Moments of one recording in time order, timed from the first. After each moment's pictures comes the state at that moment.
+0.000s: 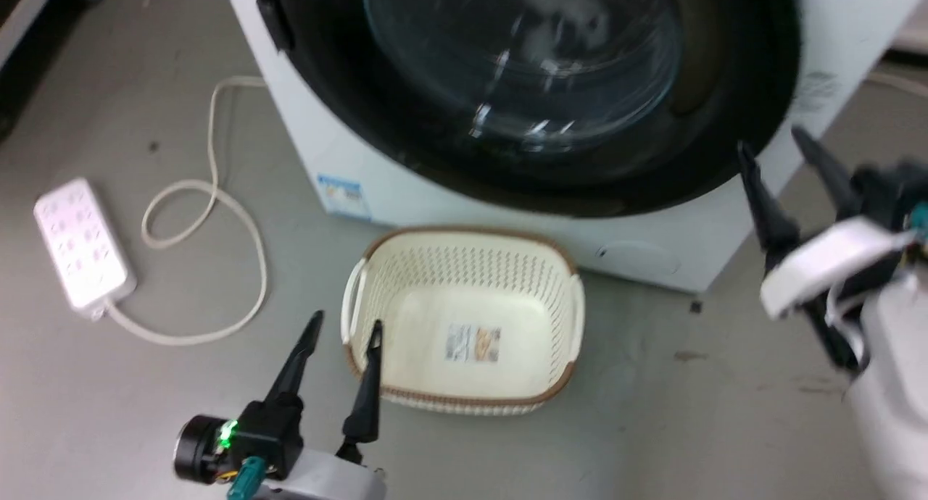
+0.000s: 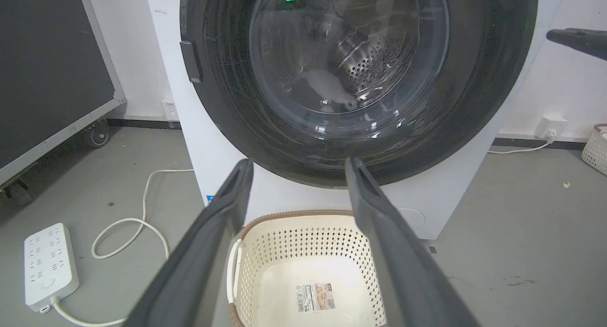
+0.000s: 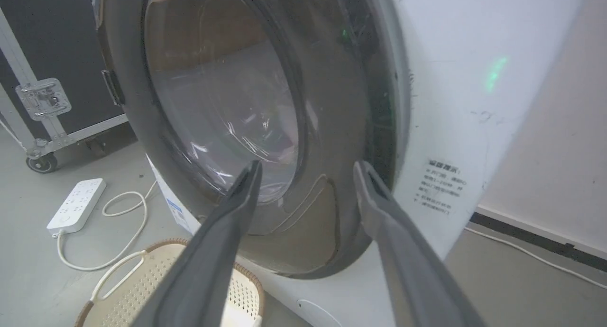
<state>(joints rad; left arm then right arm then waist) -0.03 0.06 -0.17 0.03 -0.08 -0.05 -0.26 -0.65 -0.31 0.18 0.57 0.28 0.13 -0.22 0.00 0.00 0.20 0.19</state>
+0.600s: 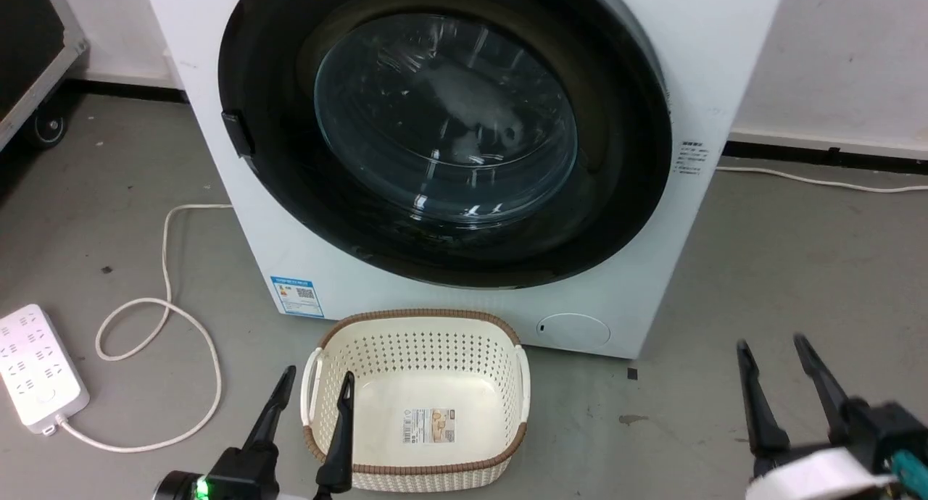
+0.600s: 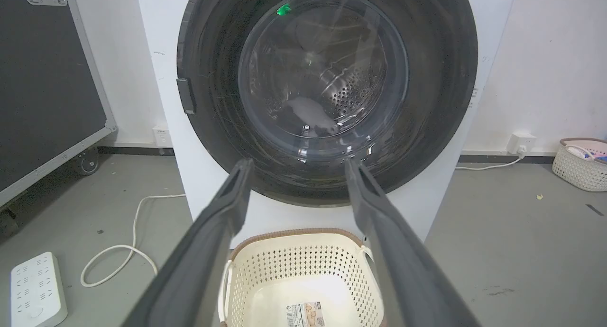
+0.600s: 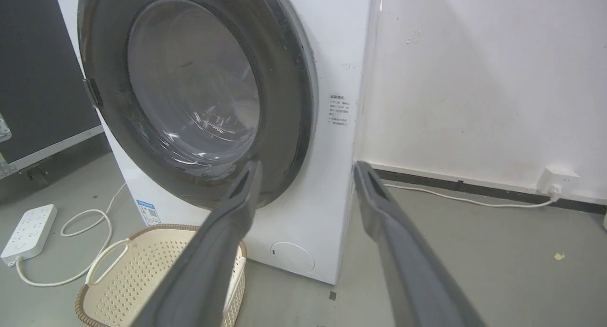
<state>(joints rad) 0.08 0.07 -0.10 0.03 -0.08 -0.06 -0.26 -0.03 -0.06 -0.10 0.16 0.04 0.13 -0.26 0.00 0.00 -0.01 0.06</state>
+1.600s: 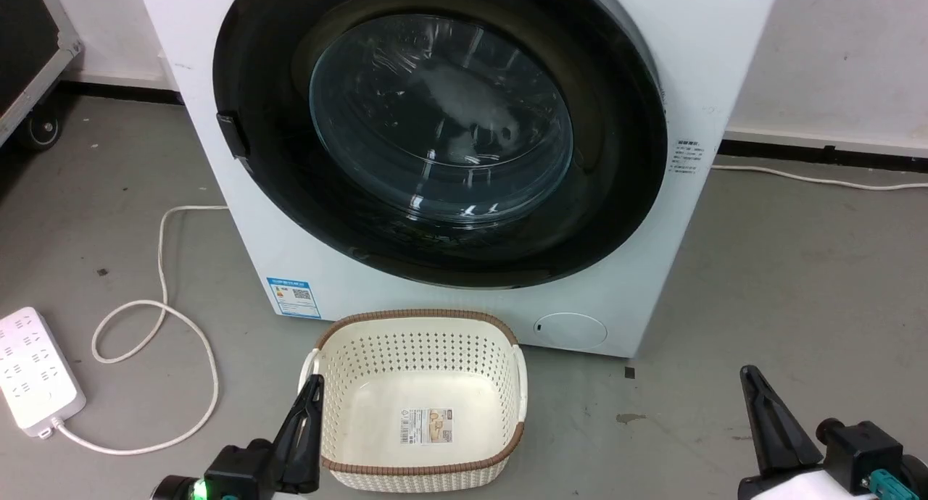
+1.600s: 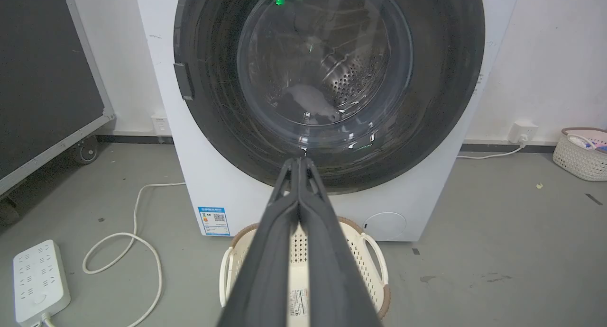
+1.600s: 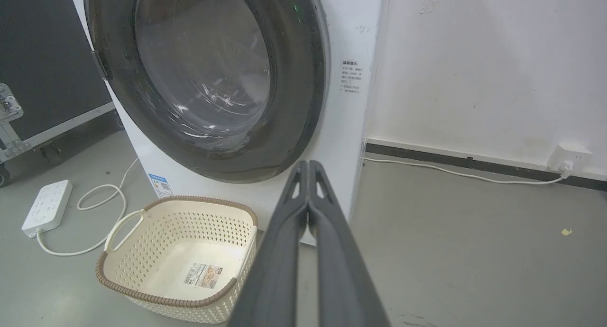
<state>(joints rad) 0.09 0.07 -0.08 0.06 -0.08 -0.07 -0.23 0.04 -0.06 -0.07 0.14 0.04 0.13 -0.23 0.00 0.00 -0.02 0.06</state>
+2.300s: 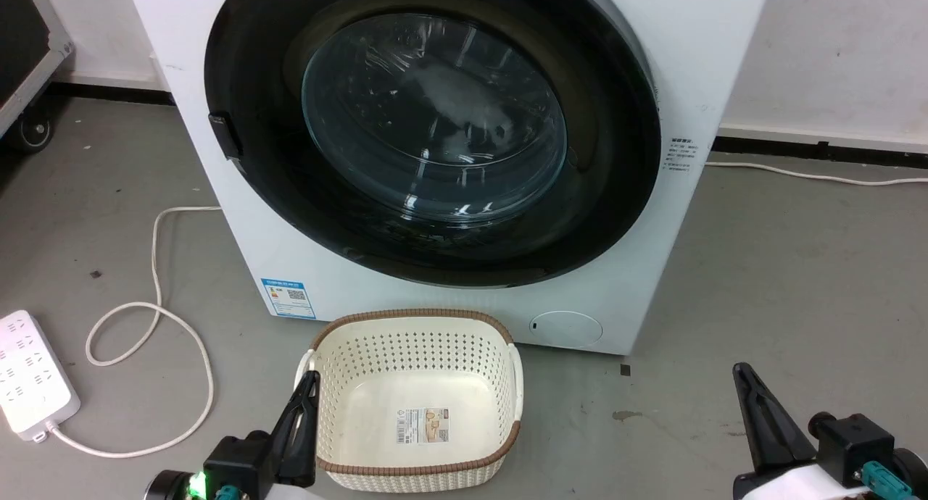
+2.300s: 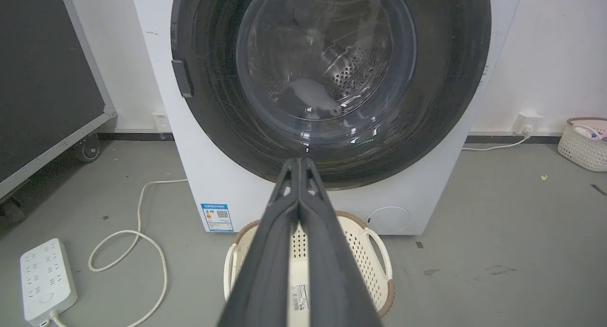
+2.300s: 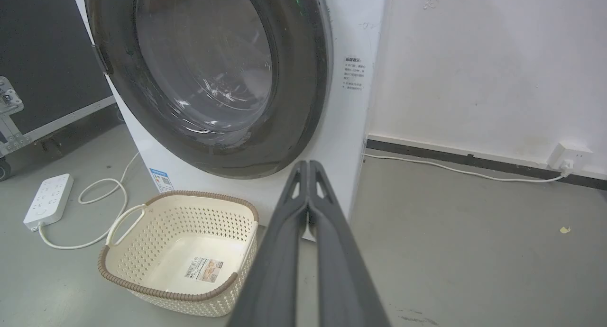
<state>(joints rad) 0.08 0.07 -0.07 0.05 -0.06 -0.06 -0.18 0.04 -0.06 -0.06 0.12 0.03 0.13 -0.19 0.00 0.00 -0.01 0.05</state>
